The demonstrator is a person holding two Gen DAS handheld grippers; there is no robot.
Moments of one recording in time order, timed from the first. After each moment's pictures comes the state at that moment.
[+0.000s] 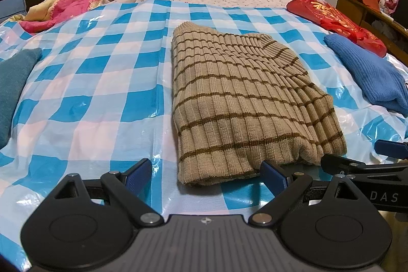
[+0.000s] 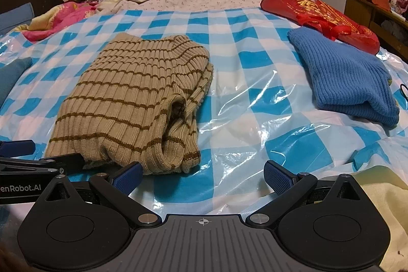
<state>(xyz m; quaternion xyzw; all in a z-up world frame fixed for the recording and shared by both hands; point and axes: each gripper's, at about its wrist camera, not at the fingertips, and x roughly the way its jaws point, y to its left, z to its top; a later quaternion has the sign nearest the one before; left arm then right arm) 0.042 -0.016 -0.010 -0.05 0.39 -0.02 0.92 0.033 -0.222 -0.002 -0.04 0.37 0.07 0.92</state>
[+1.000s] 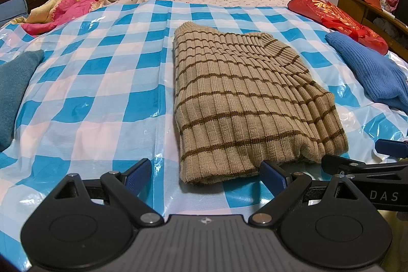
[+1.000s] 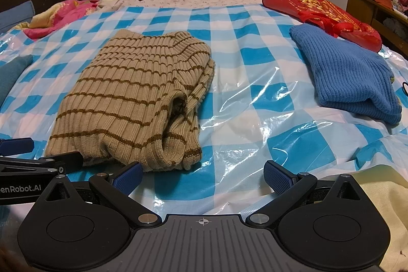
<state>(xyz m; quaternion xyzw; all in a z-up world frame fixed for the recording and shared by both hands) 0.041 -0.017 -0.009 -0.04 0.39 -0.01 0.92 0.034 -0.222 -0.004 -0.04 0.38 0.07 0.92</state>
